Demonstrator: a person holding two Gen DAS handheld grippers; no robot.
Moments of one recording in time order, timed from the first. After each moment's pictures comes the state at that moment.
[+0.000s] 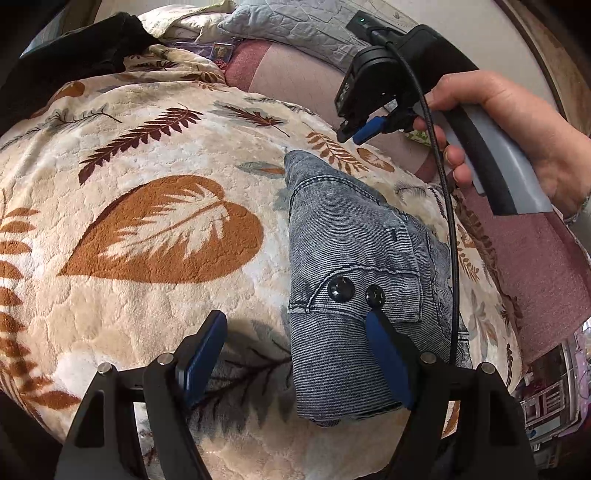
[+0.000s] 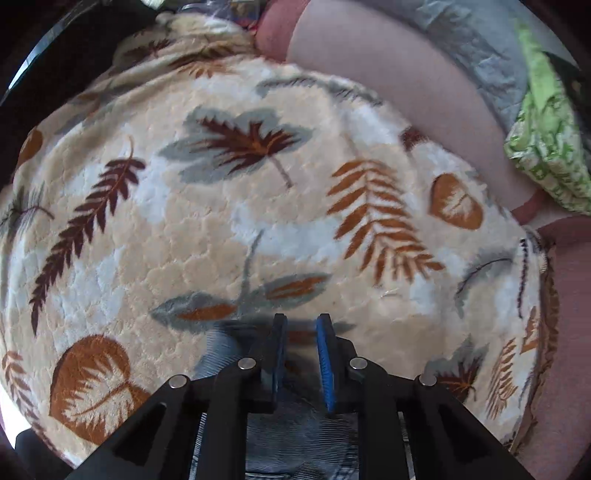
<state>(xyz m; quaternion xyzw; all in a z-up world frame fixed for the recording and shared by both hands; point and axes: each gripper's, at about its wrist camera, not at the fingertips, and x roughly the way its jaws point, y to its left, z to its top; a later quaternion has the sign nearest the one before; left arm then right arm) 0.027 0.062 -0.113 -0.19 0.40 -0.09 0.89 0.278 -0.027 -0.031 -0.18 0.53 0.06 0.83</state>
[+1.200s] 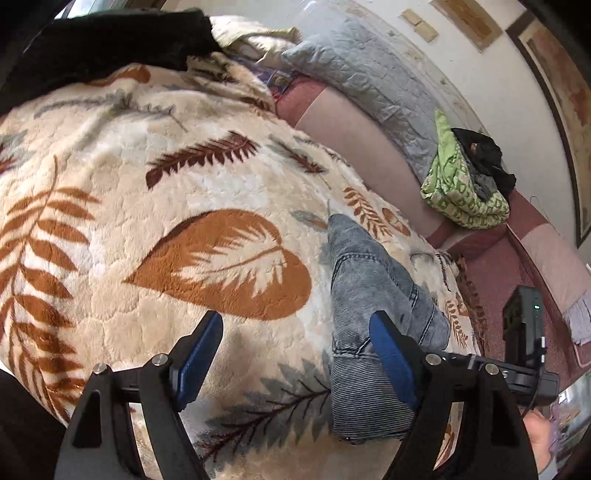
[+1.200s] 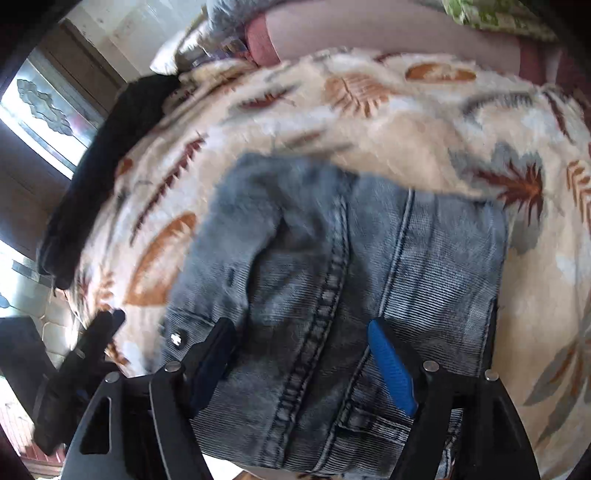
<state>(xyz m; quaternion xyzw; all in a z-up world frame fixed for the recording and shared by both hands) 0.018 0.120 -0.112 -0.31 0.35 -0.04 0.88 0.128 -0.151 -0.103 0.09 0.53 0.22 0.81</state>
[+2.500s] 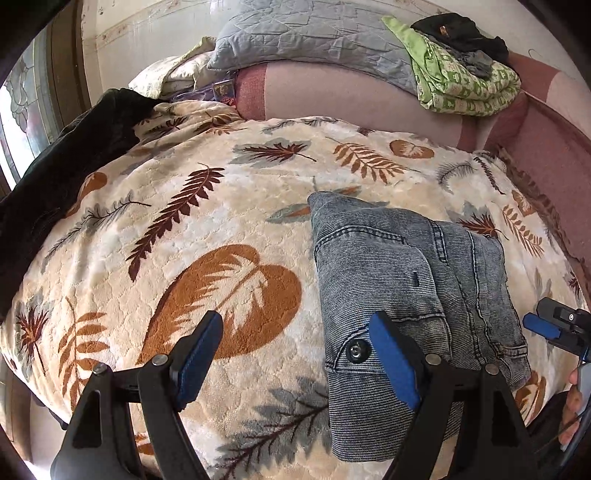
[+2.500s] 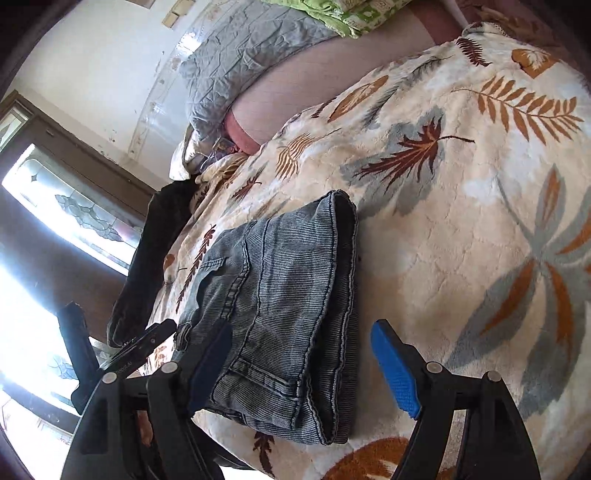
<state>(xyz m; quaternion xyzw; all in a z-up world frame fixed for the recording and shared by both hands) 0.051 0.038 -0.070 -0.02 0.41 0.01 0.91 0.083 -0.290 -0.120 0.29 0.42 0.25 0.82</state>
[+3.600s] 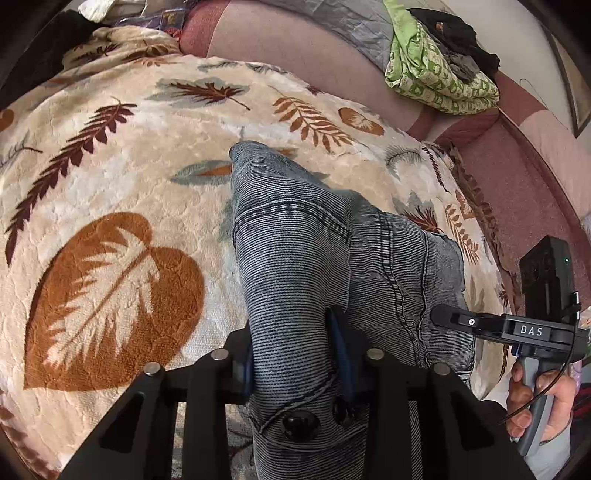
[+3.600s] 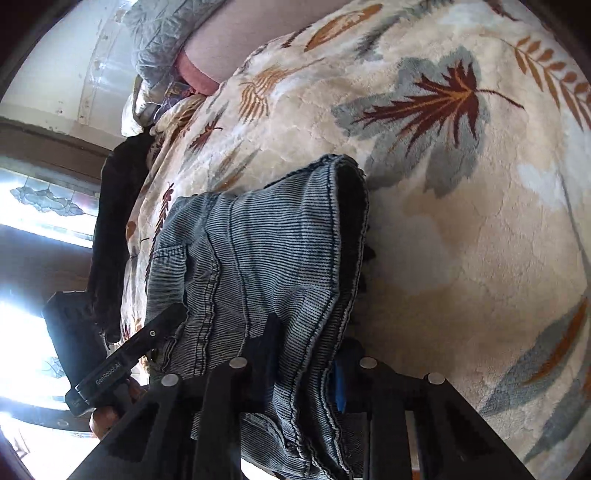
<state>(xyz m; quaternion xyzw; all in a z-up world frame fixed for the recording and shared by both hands) 0.109 0.034 -0.098 -0.15 0.48 -0.15 0.85 0.146 -0.237 -0.117 0.23 0.55 0.22 0.77</state>
